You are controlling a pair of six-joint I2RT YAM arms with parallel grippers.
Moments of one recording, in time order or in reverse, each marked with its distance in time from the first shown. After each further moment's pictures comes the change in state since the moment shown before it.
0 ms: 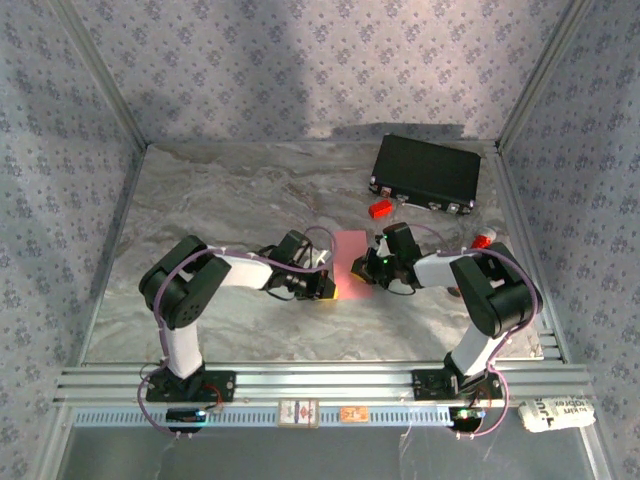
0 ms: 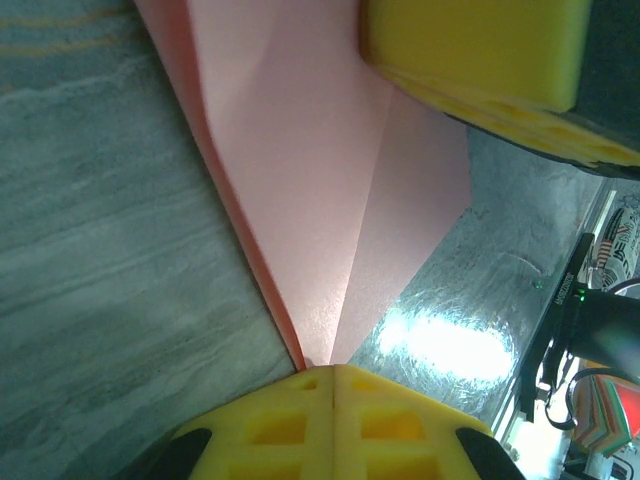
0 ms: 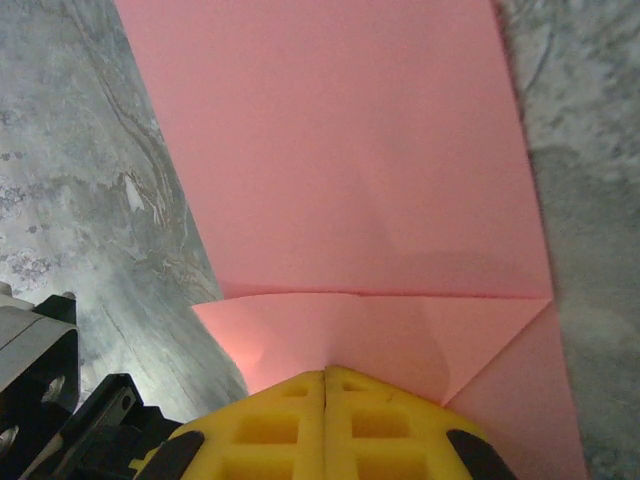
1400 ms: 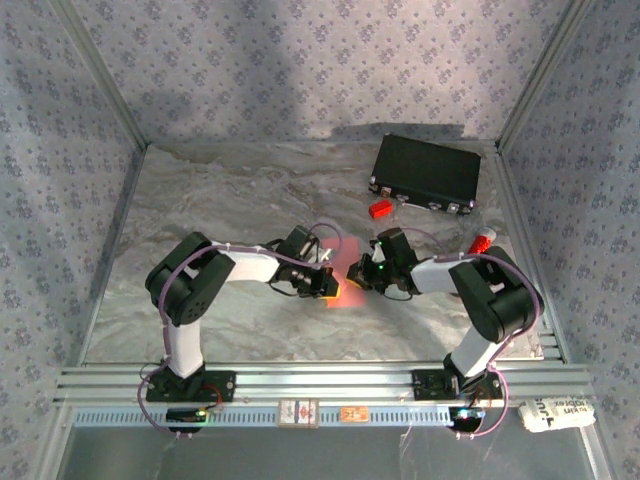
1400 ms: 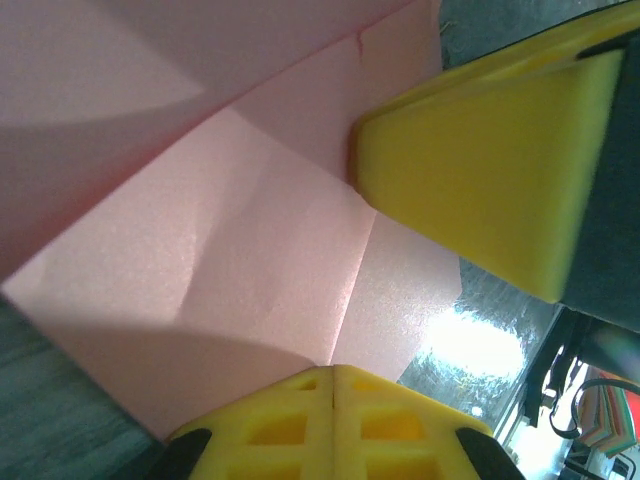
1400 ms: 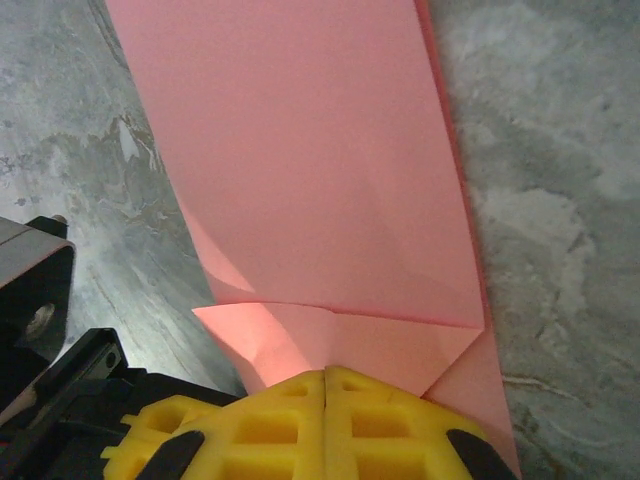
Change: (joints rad) left arm -0.011 0.042 0.105 -0.143 -0.014 0.018; right arm 0.058 -0.030 -0.033 0.021 0.020 0.020
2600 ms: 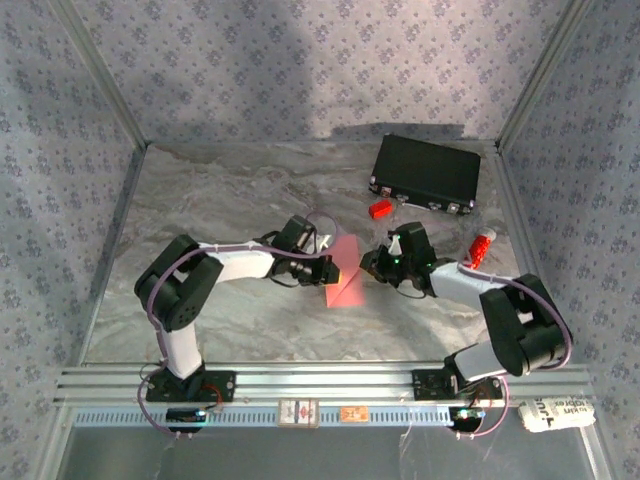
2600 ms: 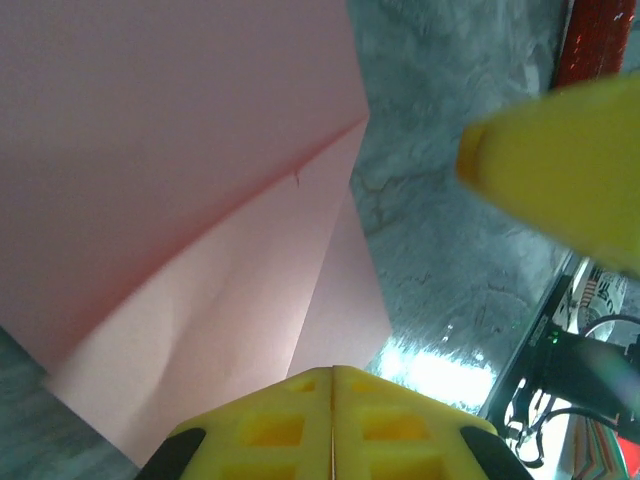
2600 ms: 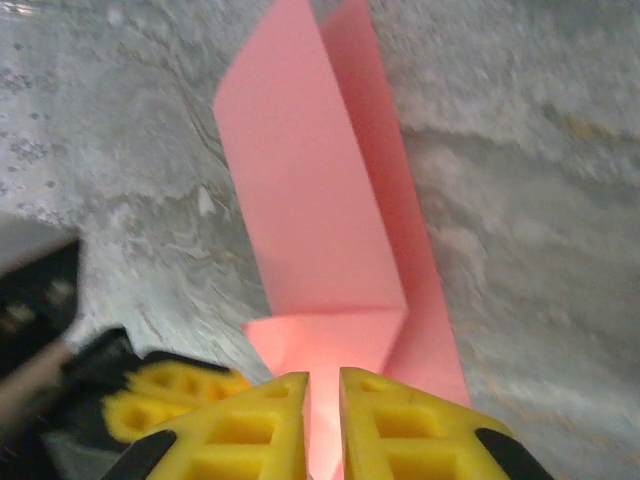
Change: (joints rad) left arm 0.030 -0.068 0.036 0.009 -0.036 -0.019; right arm -0.073 -0.225 -0.038 -0.134 0.052 -0.019
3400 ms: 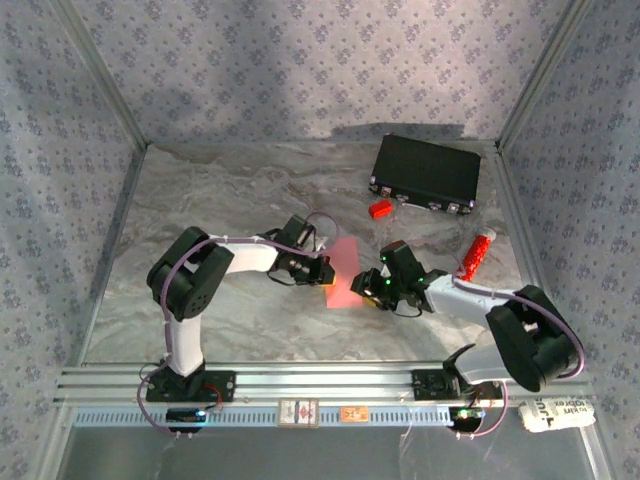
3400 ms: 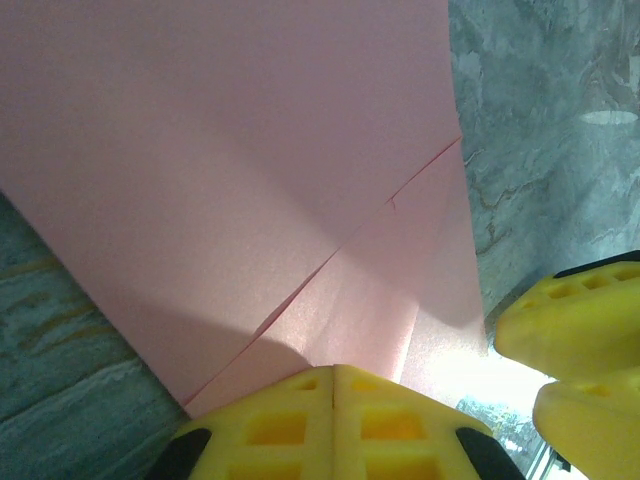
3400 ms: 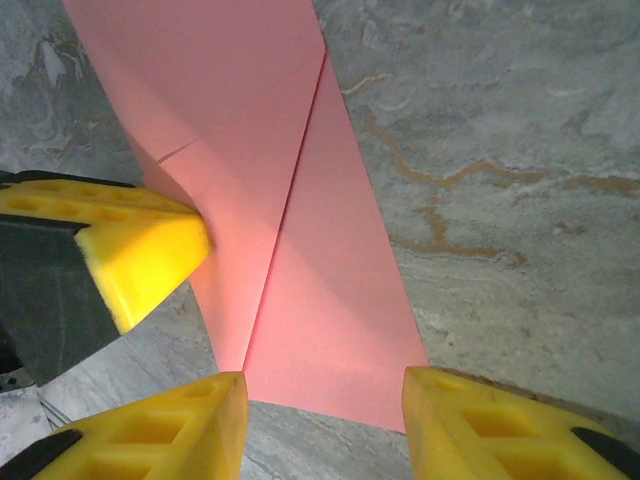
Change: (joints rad) left arm 0.028 0.098 0.045 -0.076 -0.013 0.099; right arm 0.164 -0.060 -0.053 -0.150 0.111 0.081
